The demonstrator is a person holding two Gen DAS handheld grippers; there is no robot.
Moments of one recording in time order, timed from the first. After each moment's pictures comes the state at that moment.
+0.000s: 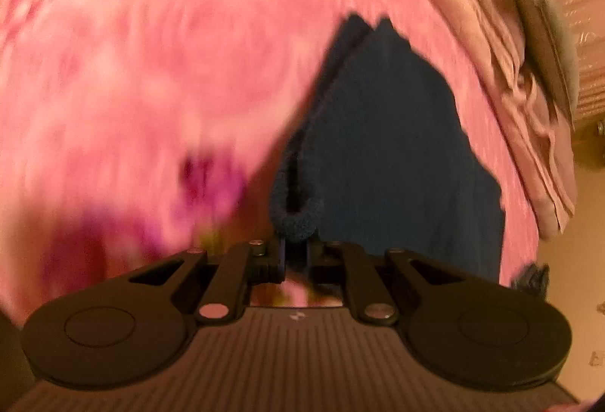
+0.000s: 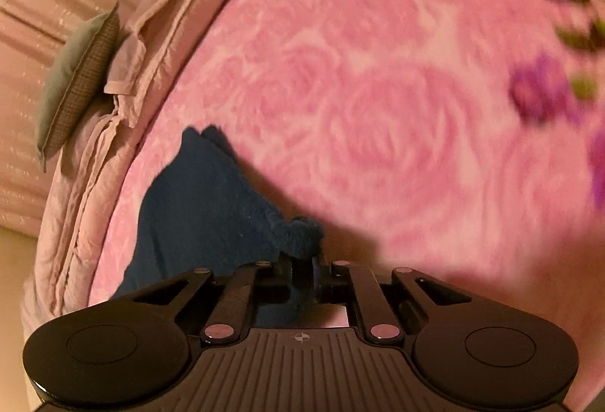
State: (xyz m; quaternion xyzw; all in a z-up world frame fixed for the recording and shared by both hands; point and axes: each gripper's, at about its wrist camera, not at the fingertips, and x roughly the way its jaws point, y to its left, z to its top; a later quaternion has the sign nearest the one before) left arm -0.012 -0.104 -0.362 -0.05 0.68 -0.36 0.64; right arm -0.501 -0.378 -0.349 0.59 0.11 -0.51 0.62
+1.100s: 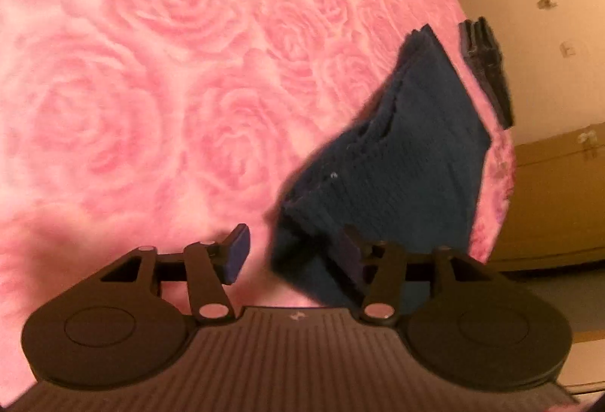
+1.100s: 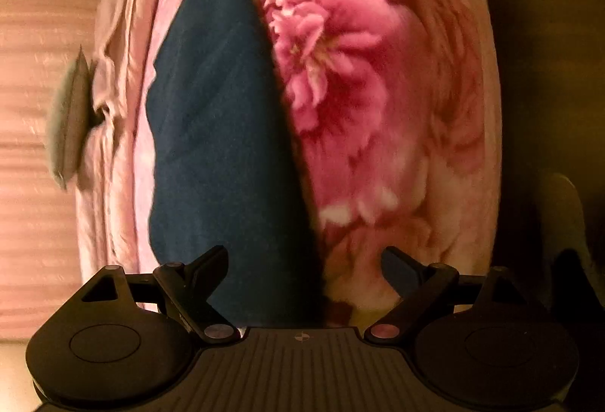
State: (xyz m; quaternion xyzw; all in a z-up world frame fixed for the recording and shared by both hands) left arm 0.130 -0.319 -0.371 0.24 0.61 -0.66 0.36; right arm -0.355 -0.076 -0.362 0.71 -0.09 -0.54 0.44
